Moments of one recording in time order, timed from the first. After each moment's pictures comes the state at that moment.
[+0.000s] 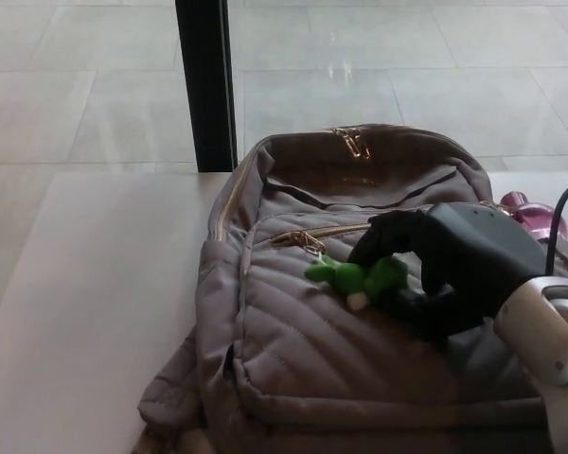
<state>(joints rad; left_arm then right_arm) 0.00 0.55 0.28 1.25 -0.07 -0.23 -0.27 -0.44 -0.52 0.50 -0.44 -0.63 0.63 0.37</state>
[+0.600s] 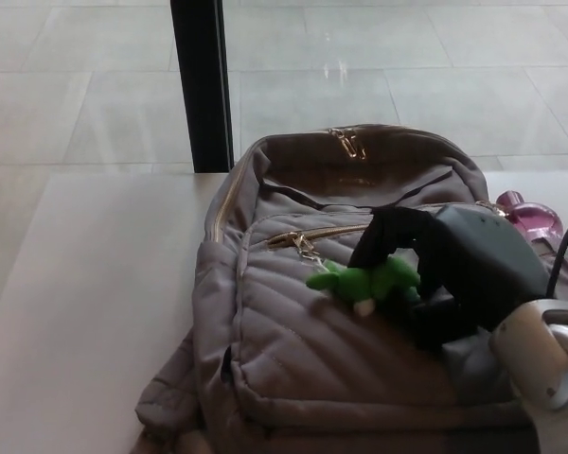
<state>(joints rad) -0.01 0.54 0.30 1.25 -0.08 -0.22 -0.28 -0.32 -0.41 0.41 -0.39 -0.66 0.48 0.21</state>
